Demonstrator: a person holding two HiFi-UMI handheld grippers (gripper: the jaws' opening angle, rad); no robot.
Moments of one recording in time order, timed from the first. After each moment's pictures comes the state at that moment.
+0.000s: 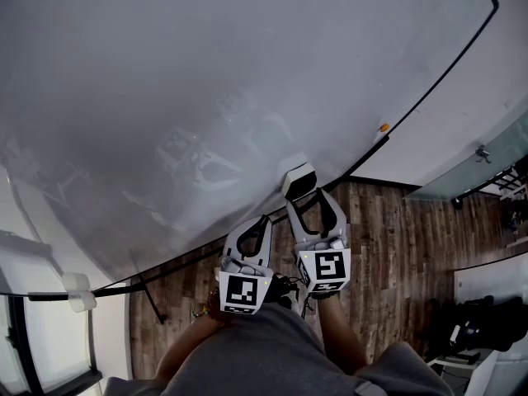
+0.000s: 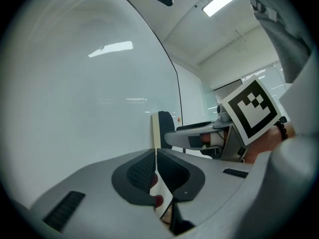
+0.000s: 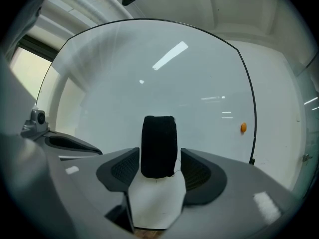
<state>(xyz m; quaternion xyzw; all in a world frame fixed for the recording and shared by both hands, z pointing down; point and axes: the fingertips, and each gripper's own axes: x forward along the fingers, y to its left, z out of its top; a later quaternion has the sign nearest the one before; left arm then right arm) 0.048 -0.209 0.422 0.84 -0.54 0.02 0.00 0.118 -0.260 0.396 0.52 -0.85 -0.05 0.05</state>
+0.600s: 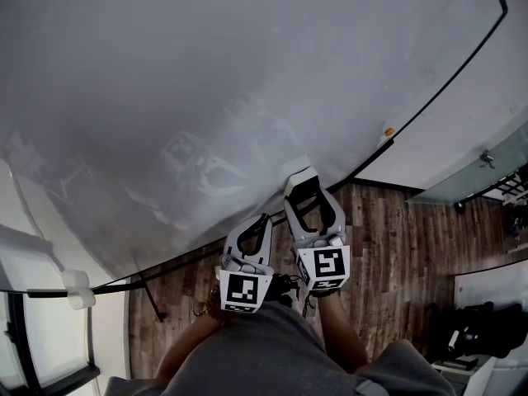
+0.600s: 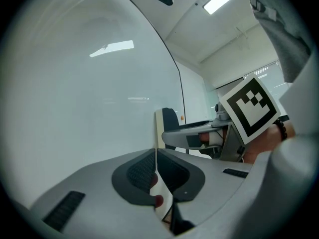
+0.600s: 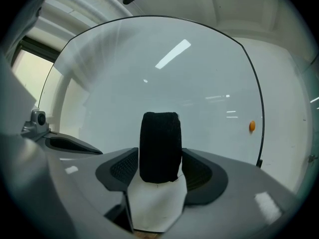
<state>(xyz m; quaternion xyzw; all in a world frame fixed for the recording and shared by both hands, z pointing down) 0.046 -0.220 0.425 0.84 -0.55 0.03 0.00 0.109 -0.274 0.398 0.50 -0.86 -0.04 0.05</state>
